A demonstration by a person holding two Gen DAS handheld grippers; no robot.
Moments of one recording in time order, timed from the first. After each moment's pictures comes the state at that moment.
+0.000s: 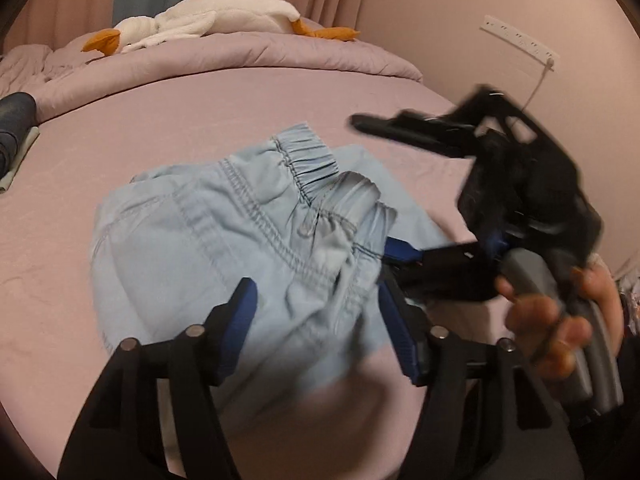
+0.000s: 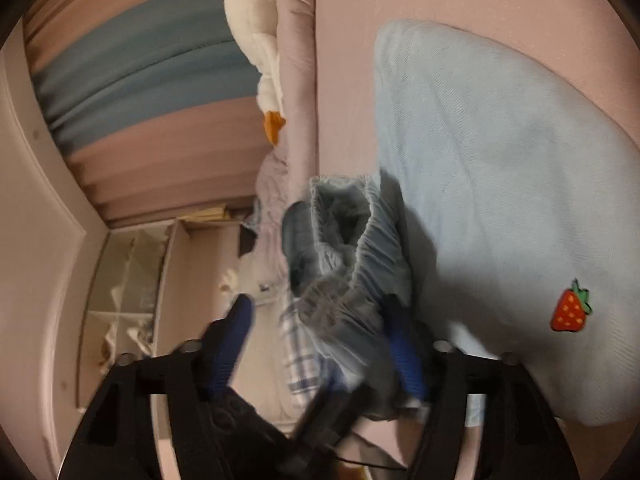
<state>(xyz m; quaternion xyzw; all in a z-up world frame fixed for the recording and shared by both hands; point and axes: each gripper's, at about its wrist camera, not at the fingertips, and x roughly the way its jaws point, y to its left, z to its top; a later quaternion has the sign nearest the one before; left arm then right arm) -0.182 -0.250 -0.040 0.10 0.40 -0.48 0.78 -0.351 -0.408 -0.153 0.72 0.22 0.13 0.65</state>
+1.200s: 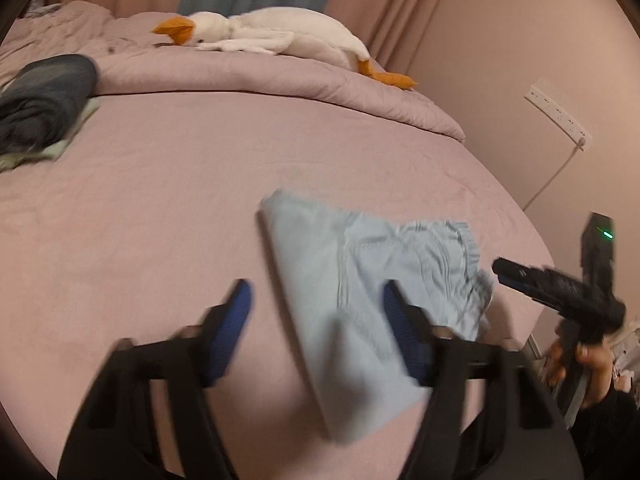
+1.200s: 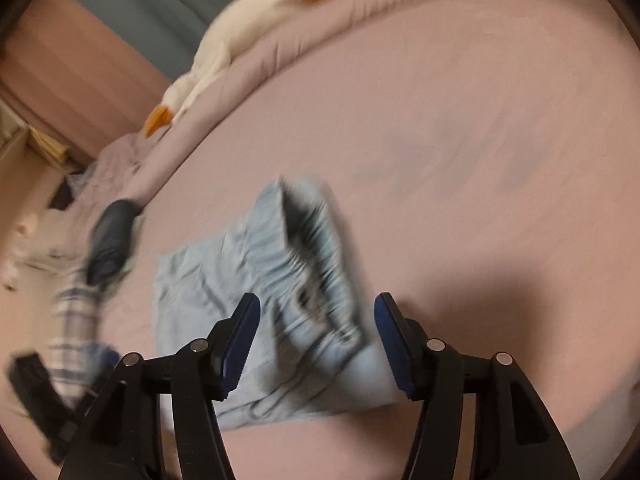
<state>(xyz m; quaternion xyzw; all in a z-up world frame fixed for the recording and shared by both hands) -0.101 -0.197 -0.003 0.01 0.41 -0.43 0.80 -0.319 -0.435 -0.064 0.35 0.36 -0.19 0.85</state>
